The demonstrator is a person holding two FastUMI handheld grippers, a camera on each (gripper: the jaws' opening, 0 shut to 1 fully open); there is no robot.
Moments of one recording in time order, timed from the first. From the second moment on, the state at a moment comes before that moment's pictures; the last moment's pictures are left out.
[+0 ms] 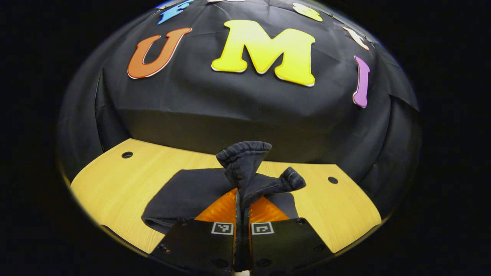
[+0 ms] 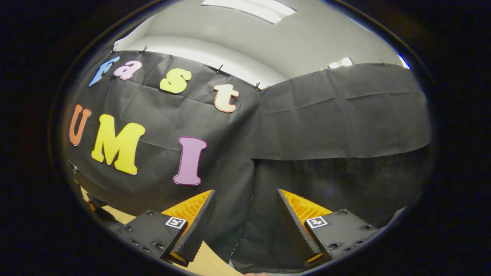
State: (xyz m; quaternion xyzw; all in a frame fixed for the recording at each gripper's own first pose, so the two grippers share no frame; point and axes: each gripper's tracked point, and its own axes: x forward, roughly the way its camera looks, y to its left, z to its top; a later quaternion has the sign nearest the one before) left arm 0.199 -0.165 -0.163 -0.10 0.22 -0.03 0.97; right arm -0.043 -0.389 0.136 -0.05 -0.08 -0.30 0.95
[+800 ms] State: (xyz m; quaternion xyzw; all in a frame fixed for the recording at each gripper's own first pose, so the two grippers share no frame) left arm 0.161 -0.235 -0.211 -0.04 0.25 -0.09 0.96; right arm -0.062 -0.418 0.126 -0.05 -0.07 -0.31 0.95
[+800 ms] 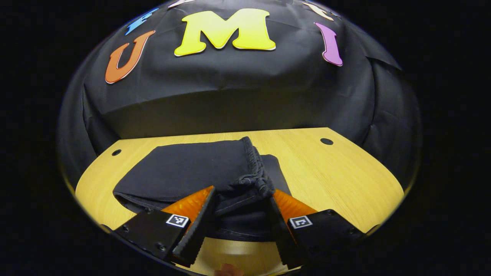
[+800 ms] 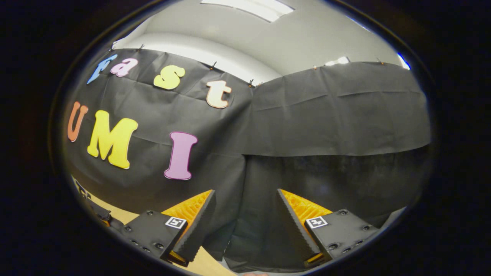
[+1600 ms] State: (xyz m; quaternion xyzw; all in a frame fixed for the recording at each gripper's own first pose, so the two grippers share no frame) left arm 0.132 -0.154 -0.030 -0.08 0.06 -0.07 0.99; right arm -0.010 -0.336 0.126 -0.01 -0.09 -0.24 0.97
